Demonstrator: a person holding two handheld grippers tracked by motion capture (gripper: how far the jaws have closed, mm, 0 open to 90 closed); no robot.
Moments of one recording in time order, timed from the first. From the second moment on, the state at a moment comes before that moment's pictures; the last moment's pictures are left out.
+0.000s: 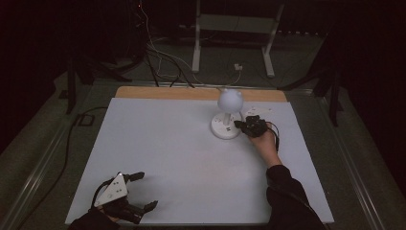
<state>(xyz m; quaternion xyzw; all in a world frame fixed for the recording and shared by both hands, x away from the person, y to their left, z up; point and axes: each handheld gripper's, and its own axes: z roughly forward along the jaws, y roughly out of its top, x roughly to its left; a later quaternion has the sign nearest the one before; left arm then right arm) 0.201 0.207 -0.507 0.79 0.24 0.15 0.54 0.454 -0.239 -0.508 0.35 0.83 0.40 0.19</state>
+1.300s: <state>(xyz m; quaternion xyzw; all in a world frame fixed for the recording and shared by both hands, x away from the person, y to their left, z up) 0.200 0.206 -0.507 0.79 0.24 0.15 0.54 0.449 -0.225 -0.507 0.34 0.84 0.35 0.23</state>
